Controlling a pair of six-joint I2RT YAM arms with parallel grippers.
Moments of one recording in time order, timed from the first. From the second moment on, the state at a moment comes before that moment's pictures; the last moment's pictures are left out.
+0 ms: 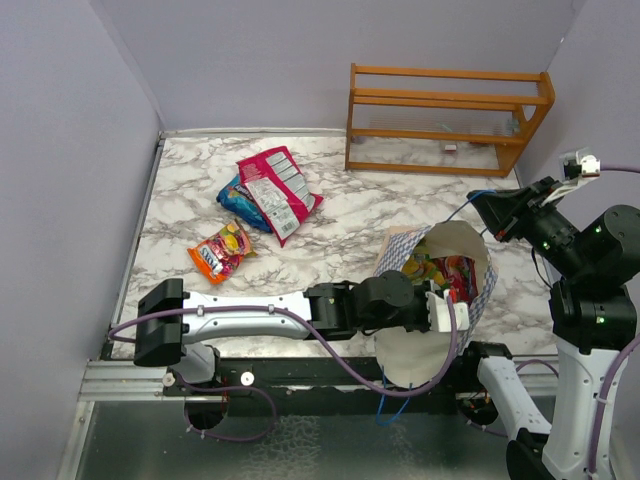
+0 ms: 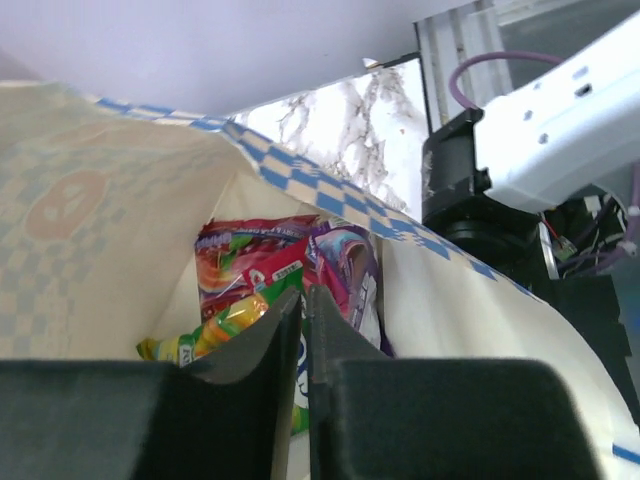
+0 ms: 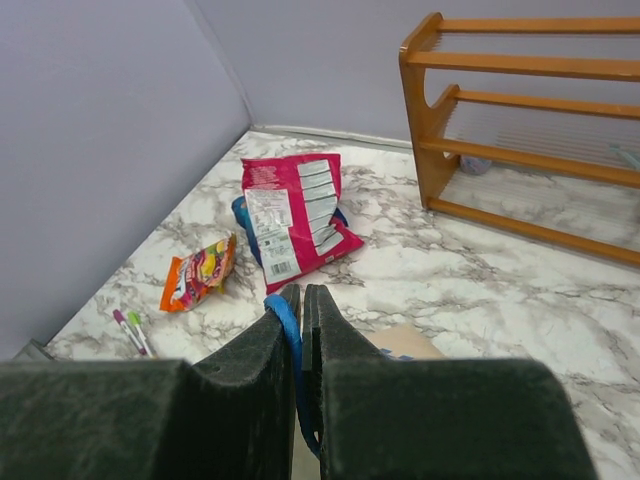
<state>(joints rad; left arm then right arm) -1.44 1.56 1.27 0.03 -0.01 0.37 -0.10 0.72 1.32 -0.57 -0.65 0.30</state>
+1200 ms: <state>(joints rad) -1.40 1.92 1.43 -0.06 0.01 0.66 -0.10 0.75 1.36 -0.59 -0.68 0.30</state>
